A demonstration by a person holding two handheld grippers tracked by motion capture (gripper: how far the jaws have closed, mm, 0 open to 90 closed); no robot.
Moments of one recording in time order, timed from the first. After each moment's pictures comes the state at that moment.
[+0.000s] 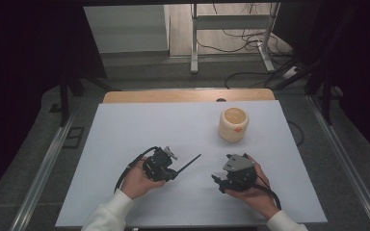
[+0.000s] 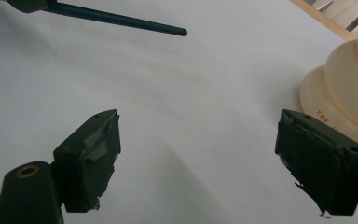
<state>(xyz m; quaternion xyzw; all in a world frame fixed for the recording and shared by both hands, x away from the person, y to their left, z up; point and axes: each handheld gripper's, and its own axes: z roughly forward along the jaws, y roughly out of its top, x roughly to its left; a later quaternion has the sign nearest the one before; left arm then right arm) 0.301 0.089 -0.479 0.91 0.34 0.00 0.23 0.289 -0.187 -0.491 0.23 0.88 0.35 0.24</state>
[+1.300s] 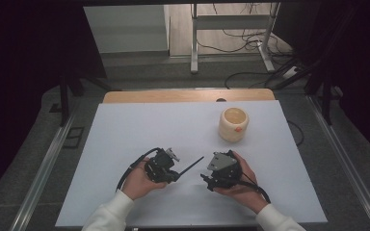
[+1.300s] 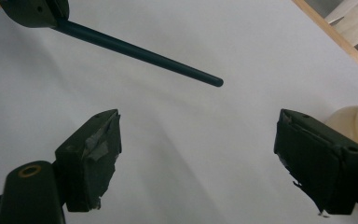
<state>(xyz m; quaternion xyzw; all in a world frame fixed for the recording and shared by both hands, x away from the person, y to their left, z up) 0.298 0.083 -0.479 0.92 0.32 -0.01 0.24 0.297 -0.149 -0.493 0.18 0.90 0.32 0.25</state>
